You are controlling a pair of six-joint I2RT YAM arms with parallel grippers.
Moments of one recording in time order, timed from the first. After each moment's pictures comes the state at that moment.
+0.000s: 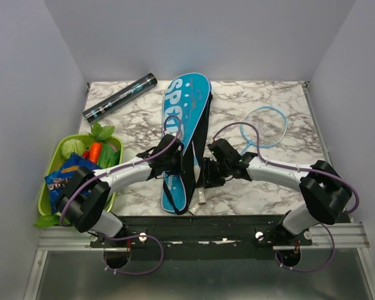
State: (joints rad) left arm -0.67 1.46 0.76 -0.16 0.06 -0.64; right arm 0.81 1.52 0.85 -0.29 -0.26 0.77
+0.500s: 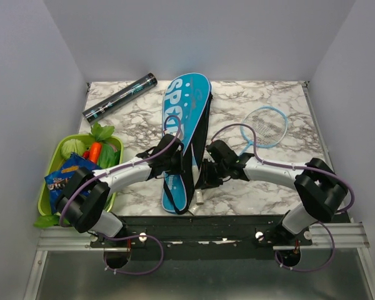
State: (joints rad) left arm -0.67 1.46 0.76 -0.16 0.07 -0.64; right arm 0.82 1.57 0.85 -0.25 -0.27 0.80
